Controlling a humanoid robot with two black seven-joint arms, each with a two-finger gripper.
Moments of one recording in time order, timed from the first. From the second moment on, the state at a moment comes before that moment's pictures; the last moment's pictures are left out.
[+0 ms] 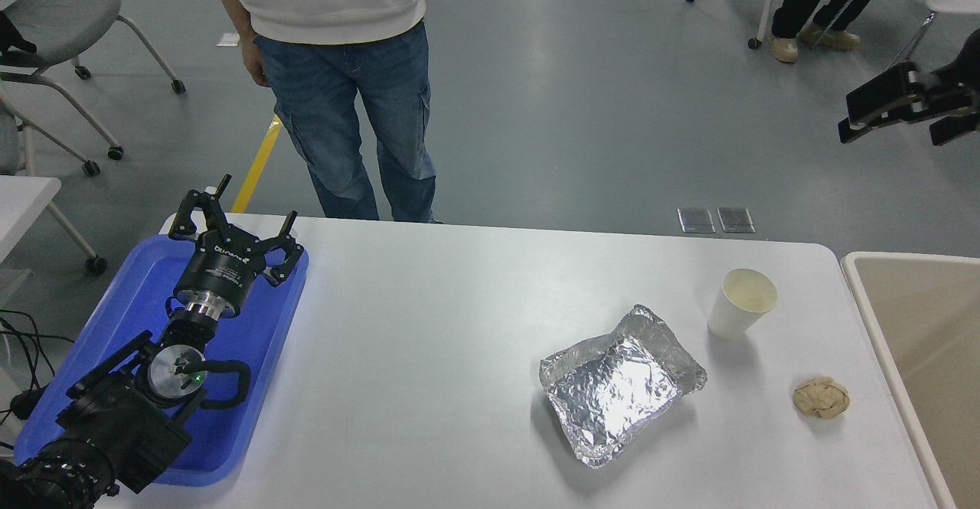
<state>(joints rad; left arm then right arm) -0.59 0.22 -0.90 -0.44 -0.08 -0.64 -0.34 2.24 -0.68 -1.22 1.15 -0.61 0.79 0.15</state>
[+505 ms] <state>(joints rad) -0.59 0.22 -0.90 -0.44 -0.08 -0.64 -0.34 1.95 -0.68 -1.14 1.07 -0.60 0.75 0.15</state>
